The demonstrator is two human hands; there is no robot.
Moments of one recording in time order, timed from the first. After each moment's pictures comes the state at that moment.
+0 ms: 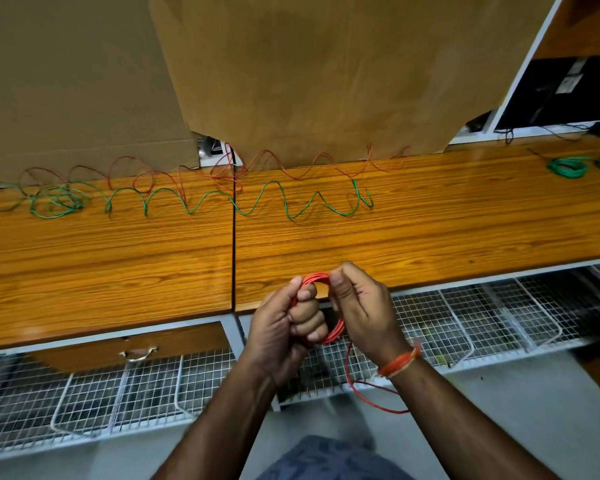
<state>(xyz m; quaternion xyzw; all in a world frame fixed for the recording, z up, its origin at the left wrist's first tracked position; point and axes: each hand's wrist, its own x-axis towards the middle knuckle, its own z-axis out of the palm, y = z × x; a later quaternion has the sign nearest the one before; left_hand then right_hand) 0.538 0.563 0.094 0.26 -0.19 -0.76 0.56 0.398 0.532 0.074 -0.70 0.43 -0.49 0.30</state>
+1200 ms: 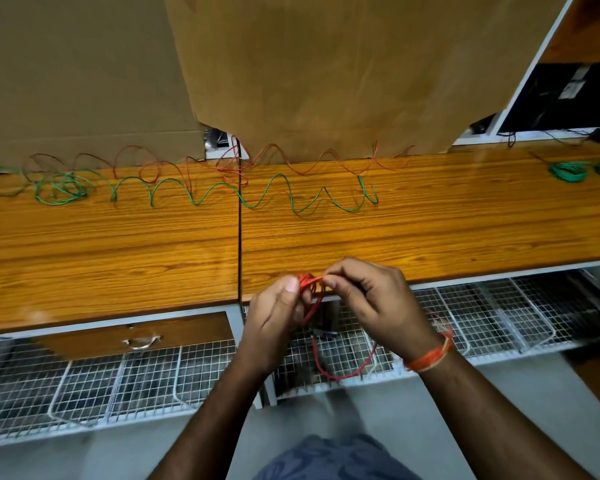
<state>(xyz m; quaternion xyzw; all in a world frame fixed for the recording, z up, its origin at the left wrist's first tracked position) 0.574 0.573 0.069 0.45 -0.59 -0.42 0.53 0.388 0.541 0.110 -0.81 0.38 -0.39 0.21</state>
